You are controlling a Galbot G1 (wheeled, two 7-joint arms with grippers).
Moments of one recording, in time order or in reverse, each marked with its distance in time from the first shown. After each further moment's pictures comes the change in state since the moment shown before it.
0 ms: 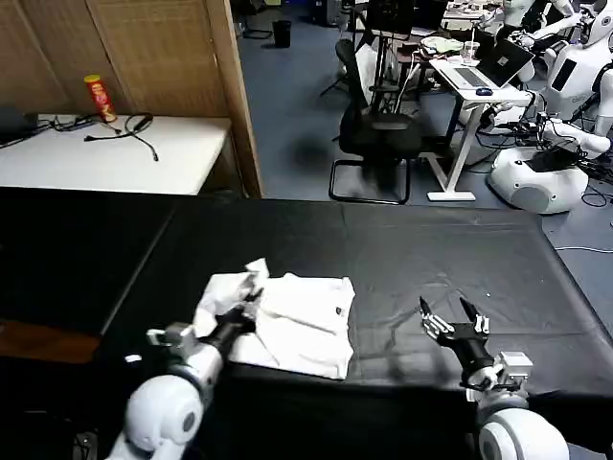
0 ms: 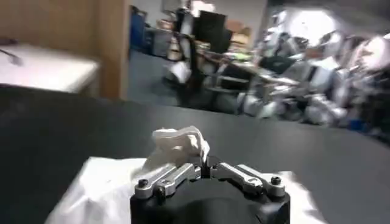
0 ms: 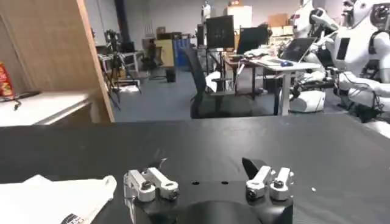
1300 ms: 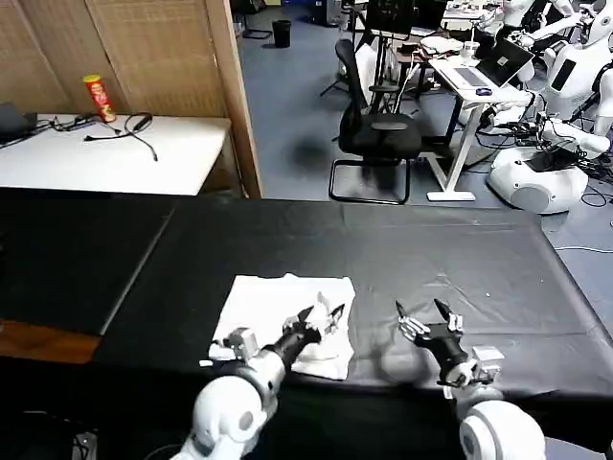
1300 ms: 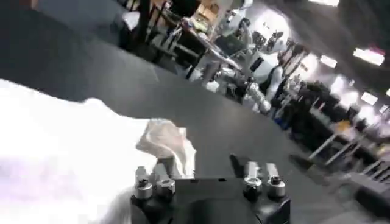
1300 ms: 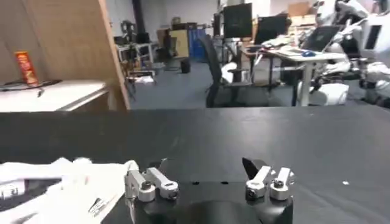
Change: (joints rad) left arm -0.029 -0.120 0.071 0.084 -0.031 -0.033 0.013; right arm 0.112 -0.055 -0.206 -0.091 -0.058 -0.022 -0.045
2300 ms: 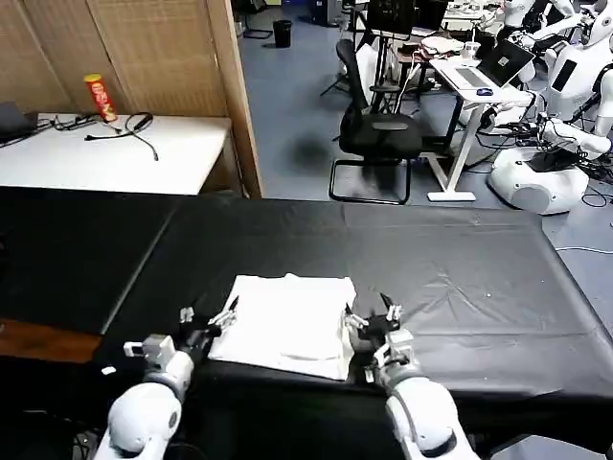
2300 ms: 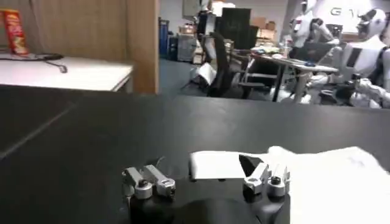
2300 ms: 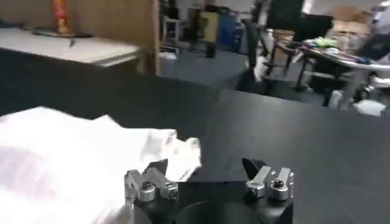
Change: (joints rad) left arm 0.065 0.126 -0.275 0.132 0.163 -0.156 0.067; right arm 0.049 0.130 -0.111 -0.068 -0.174 -0.011 0.084
